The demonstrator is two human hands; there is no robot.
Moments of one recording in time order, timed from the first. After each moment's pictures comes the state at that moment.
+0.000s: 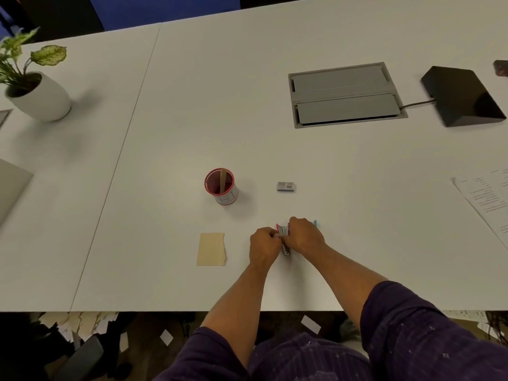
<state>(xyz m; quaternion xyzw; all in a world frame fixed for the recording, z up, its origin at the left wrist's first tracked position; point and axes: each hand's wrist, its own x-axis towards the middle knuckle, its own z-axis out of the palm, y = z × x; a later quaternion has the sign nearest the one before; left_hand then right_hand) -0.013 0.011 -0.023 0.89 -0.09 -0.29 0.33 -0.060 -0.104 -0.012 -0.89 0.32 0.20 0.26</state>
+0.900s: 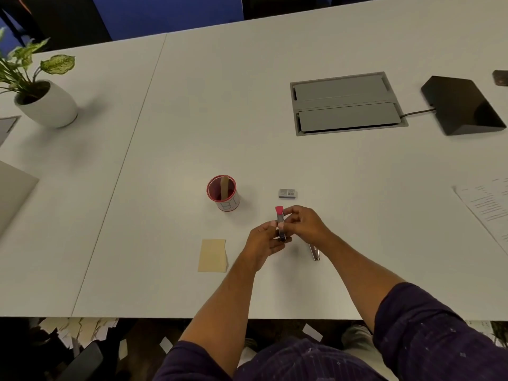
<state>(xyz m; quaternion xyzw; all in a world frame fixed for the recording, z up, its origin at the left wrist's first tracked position) 0.011 0.016 -0.001 0.62 0.05 -0.48 0.62 -0.054 -0.139 0.000 -0.72 0.26 0.05 0.64</state>
